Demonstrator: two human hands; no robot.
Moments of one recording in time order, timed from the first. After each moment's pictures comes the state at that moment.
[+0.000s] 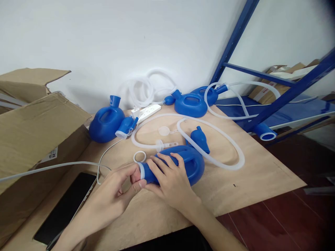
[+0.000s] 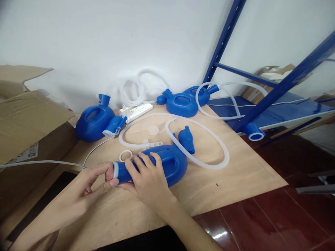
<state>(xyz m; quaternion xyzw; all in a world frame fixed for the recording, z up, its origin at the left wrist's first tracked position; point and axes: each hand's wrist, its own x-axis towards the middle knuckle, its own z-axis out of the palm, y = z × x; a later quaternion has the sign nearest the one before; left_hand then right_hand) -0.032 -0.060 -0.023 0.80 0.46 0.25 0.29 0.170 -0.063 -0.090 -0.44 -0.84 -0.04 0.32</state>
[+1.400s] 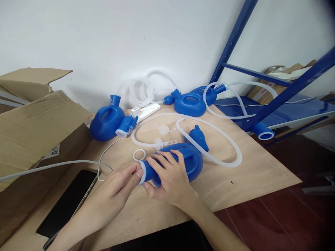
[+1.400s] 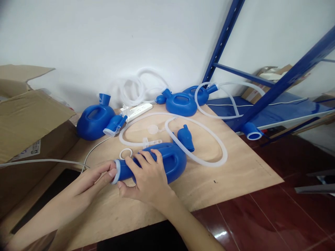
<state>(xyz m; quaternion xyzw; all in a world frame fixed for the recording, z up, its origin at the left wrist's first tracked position) -0.026 -0.065 -0.021 0.79 0.44 0.28 0.32 0.169 -0.065 -0.086 -0.45 -0.81 0.02 0.38</state>
